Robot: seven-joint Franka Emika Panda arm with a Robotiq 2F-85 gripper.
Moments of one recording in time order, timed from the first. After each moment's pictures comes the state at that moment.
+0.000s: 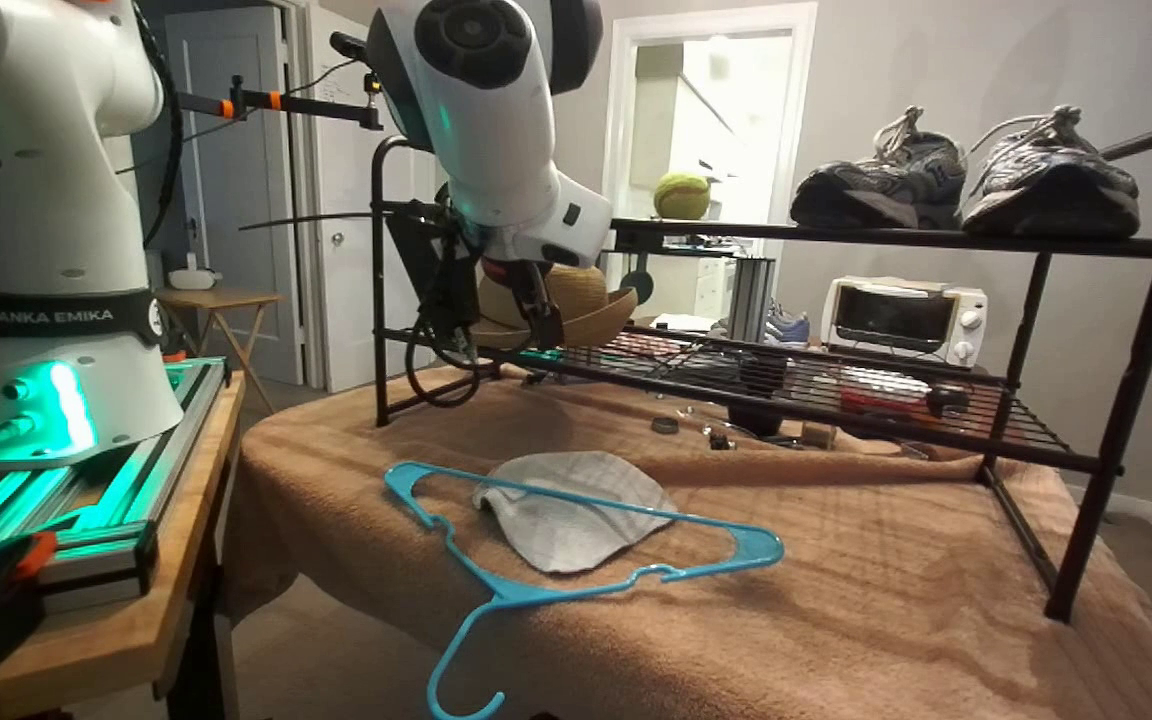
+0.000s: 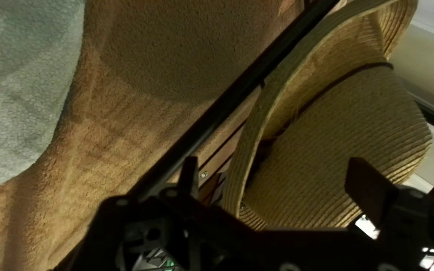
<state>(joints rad) -0.22 0.05 -0.36 -2.58 1.15 2.11 -1.53</state>
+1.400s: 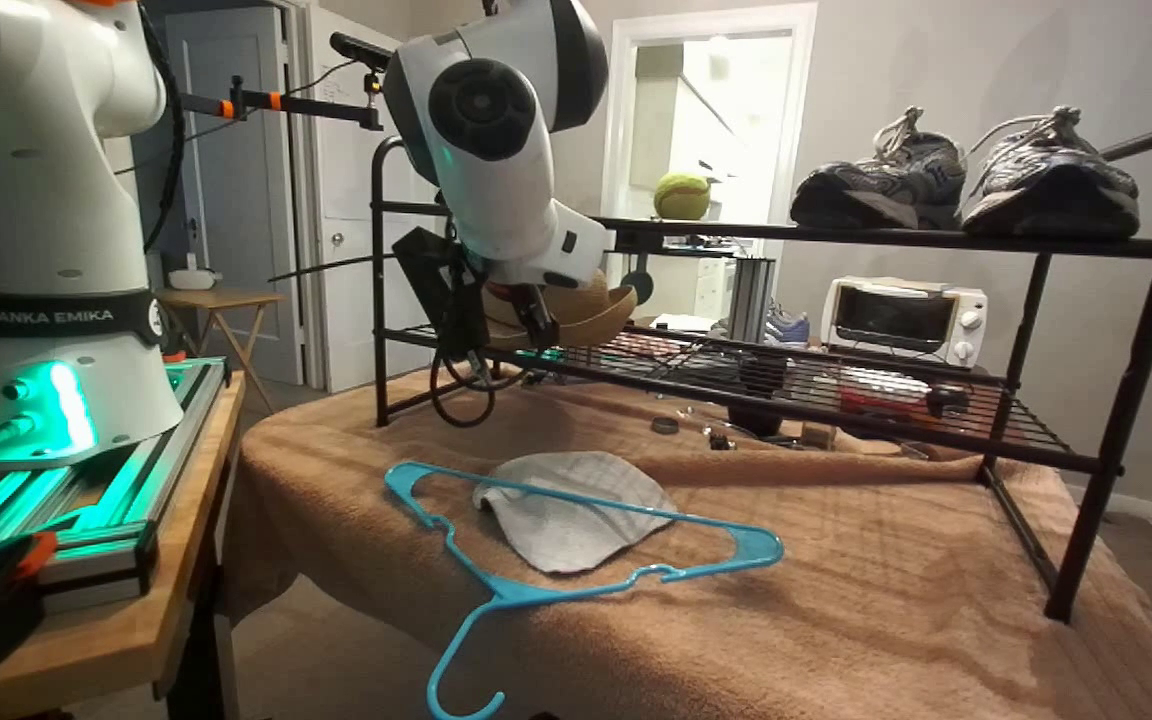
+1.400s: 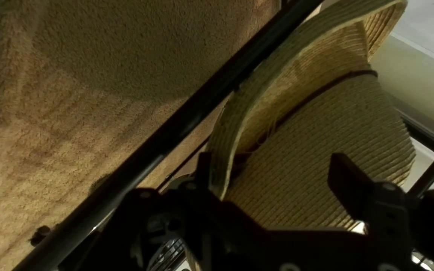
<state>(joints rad) -0.24 0.12 -0.28 -2.57 1.27 2.05 -1.65</state>
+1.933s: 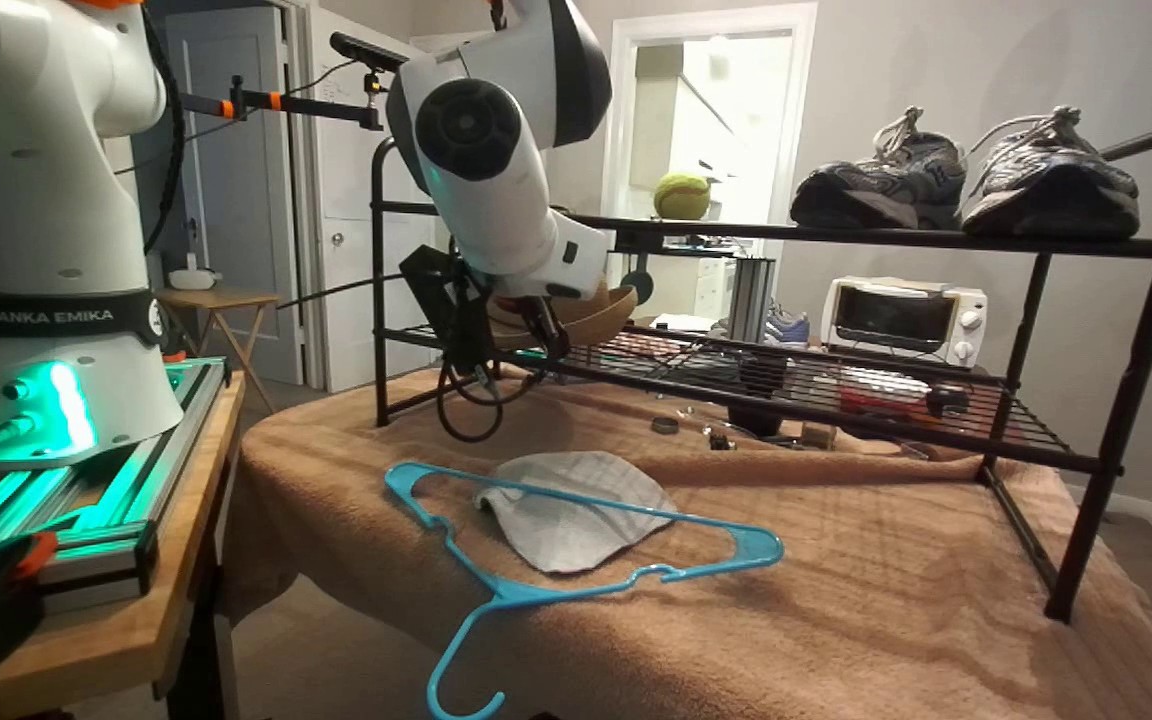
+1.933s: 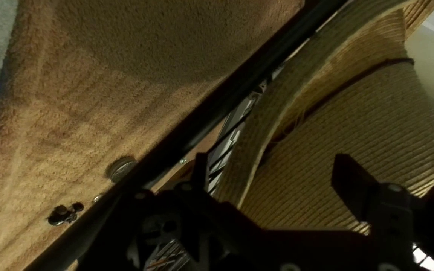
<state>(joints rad) -0.24 0.16 -0.27 -2.56 1.37 2.08 -1.74</state>
